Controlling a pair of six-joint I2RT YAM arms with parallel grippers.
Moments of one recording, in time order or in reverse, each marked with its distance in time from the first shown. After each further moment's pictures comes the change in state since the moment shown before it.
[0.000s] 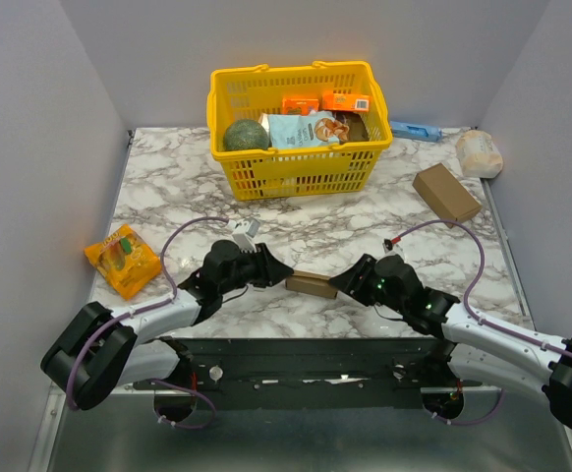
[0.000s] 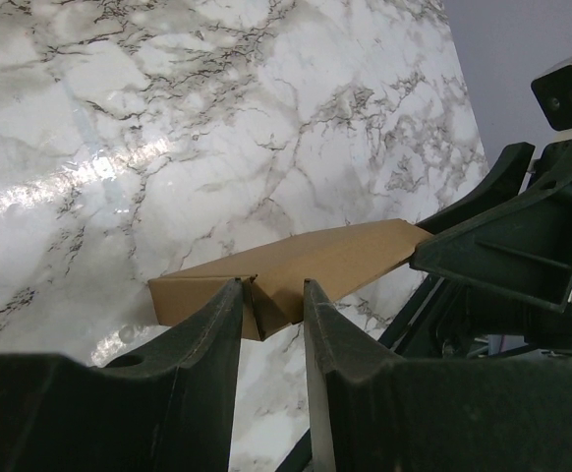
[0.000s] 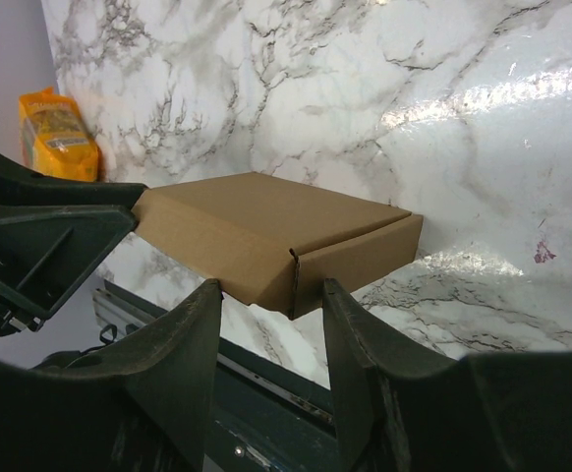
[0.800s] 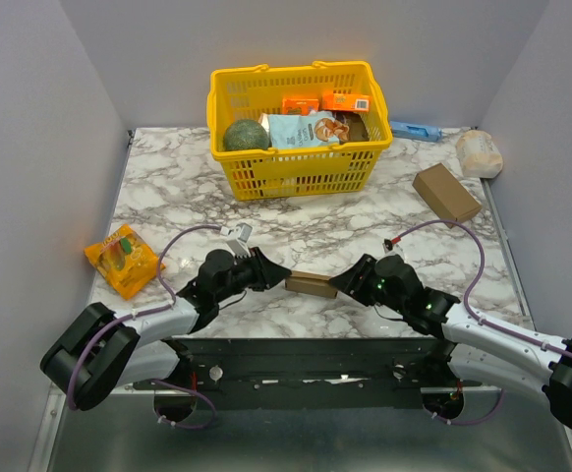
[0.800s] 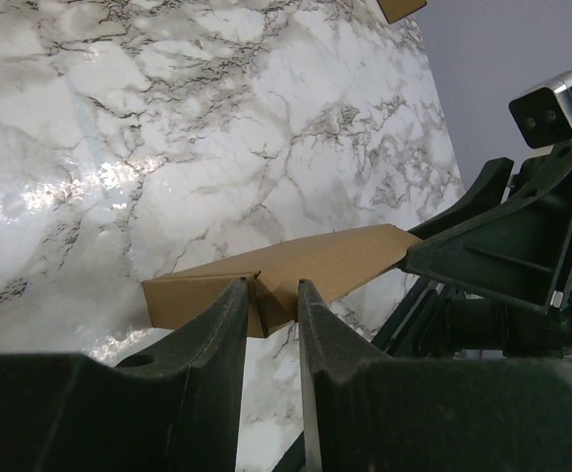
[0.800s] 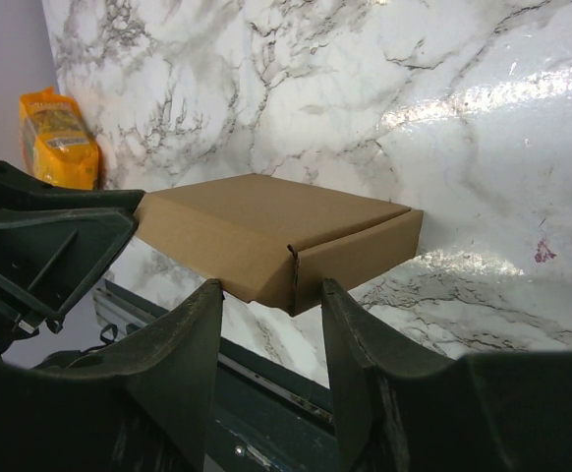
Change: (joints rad) left arm 0.000 0.003 -0.095 0.145 -0.037 -0.087; right arm 0.000 -0.002 0.000 -0.002 0.000 0.000
